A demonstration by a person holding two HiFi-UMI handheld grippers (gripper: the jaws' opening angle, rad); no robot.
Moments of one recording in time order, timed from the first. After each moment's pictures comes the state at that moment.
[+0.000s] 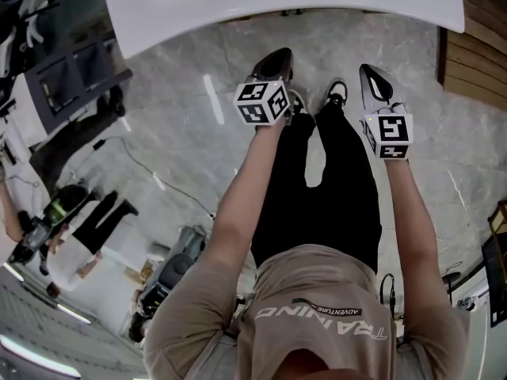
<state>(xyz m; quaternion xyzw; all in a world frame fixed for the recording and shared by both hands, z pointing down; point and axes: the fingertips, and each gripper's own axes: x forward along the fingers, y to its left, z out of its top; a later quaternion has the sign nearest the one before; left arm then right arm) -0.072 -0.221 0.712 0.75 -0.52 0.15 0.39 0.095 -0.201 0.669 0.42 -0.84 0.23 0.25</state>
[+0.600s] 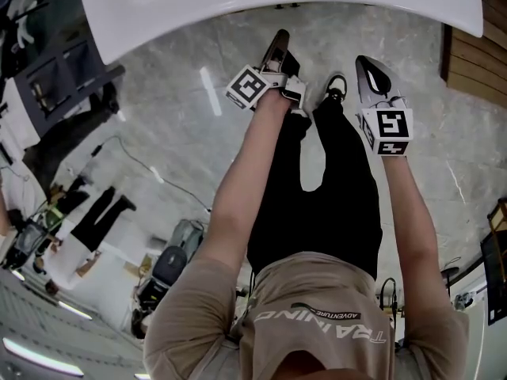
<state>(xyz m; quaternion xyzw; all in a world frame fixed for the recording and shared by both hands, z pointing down) -0.078 -0.249 0.746 0.60 -0.49 -0.23 0.59 0.088 -0.208 0.694 0.43 -0.84 0.25 0.24</state>
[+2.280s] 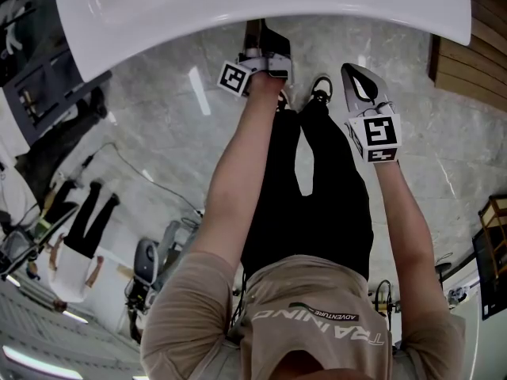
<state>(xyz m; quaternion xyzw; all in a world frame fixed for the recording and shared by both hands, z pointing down) -0.098 -0.304 0.764 0.49 -0.45 -0.49 0.56 0.096 -0.203 0.705 0.39 -0.85 0.25 0.26</state>
